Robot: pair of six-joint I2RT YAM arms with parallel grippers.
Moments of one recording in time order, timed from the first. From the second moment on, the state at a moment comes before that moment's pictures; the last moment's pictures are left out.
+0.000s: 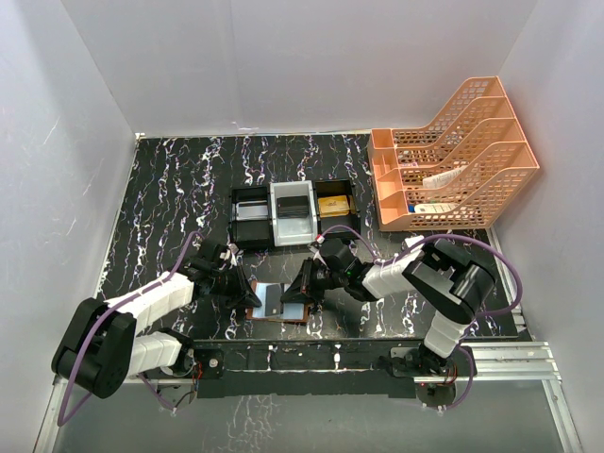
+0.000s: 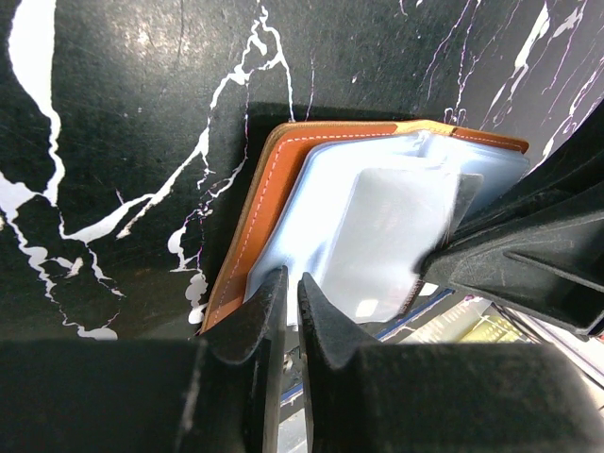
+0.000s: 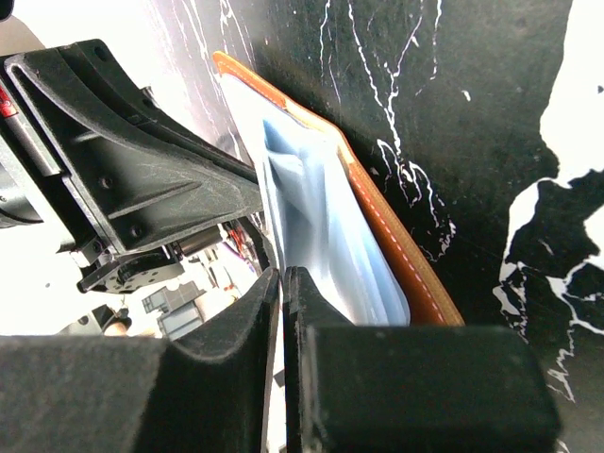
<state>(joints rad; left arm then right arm) -0.43 1.19 0.40 -0.33 0.44 -0.80 0.84 1.71 0.57 0.52 -0.50 1.28</state>
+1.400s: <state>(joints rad) -0.43 1.15 0.53 -0.48 0.36 -0.74 0.79 1.70 0.59 0.44 -0.55 1.24</state>
